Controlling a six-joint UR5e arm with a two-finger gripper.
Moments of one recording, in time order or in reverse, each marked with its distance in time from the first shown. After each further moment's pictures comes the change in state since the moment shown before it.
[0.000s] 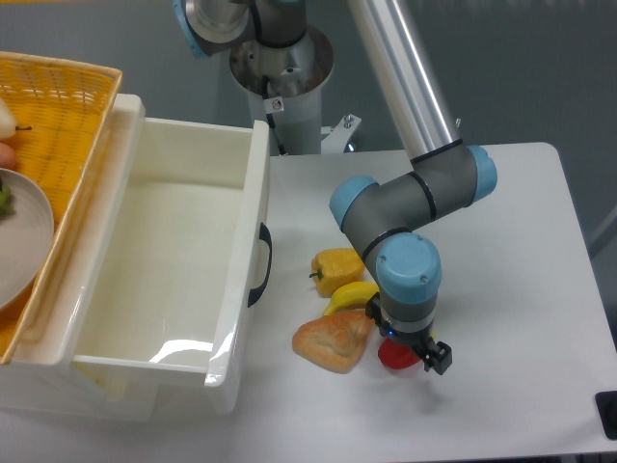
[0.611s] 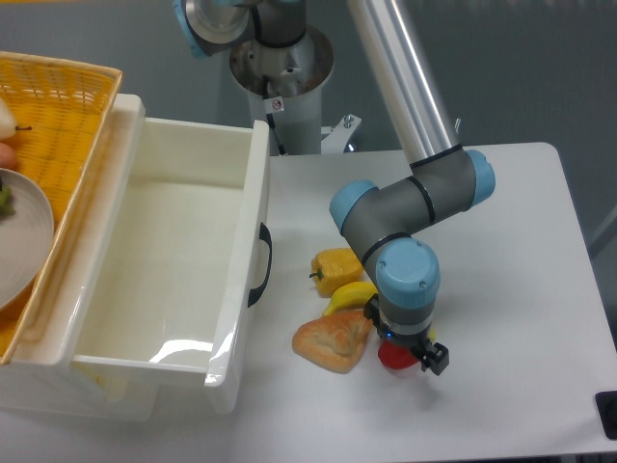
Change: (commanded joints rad) arm -0.002 -0.024 -0.003 0.000 -0.002 -0.006
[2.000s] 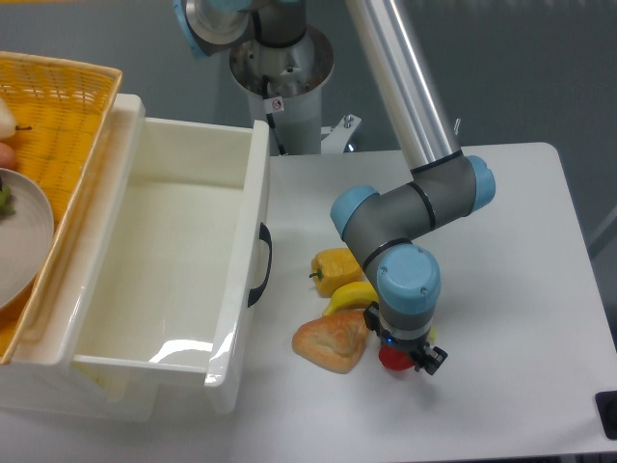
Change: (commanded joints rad) arm 0.003 0.017 0.015 -0.006 -0.018 -0.037
